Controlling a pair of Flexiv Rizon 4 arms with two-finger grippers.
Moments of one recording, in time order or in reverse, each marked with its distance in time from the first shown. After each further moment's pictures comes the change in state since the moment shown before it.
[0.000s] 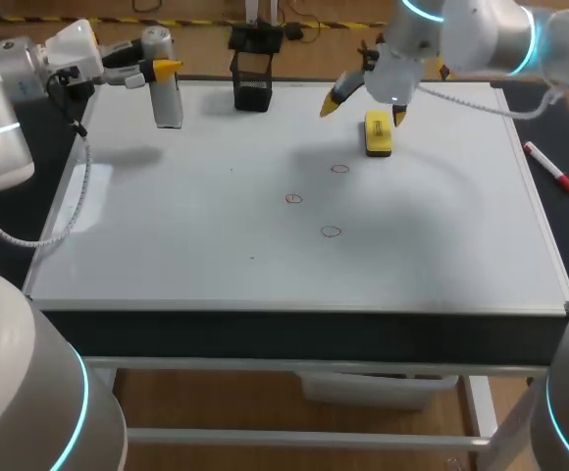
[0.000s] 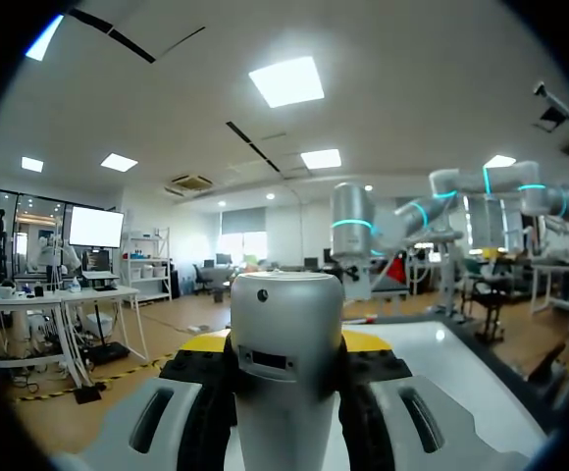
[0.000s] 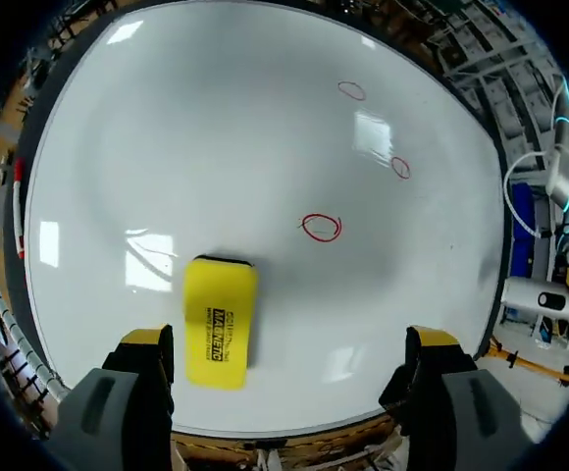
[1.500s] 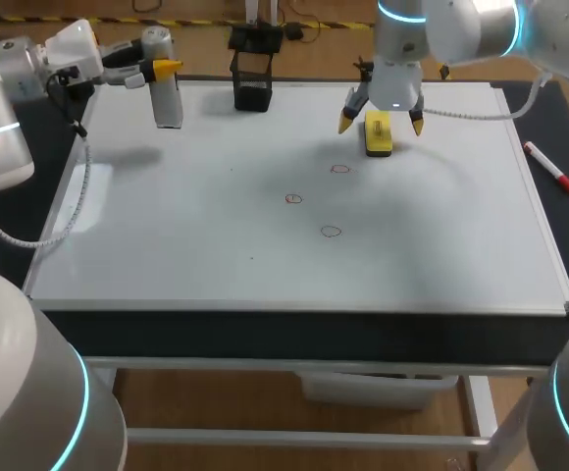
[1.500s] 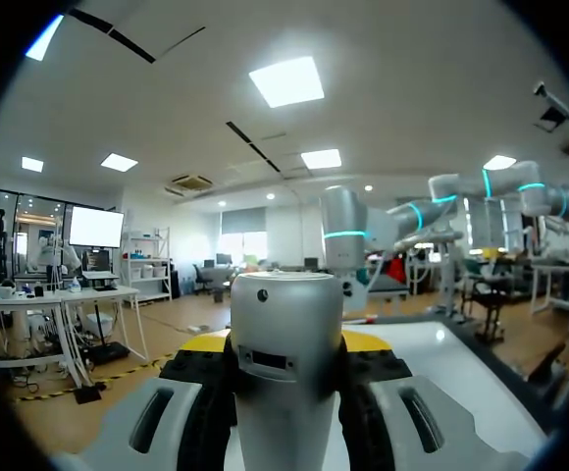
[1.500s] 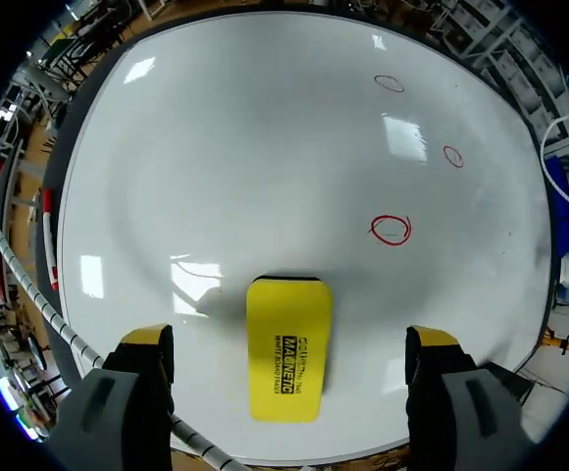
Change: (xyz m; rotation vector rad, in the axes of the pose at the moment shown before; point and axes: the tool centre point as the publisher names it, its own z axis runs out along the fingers) left arm 0.000 0.000 0.000 0.000 -0.001 0.000; right arm 0.051 0.011 0.020 -0.080 0.201 0.144
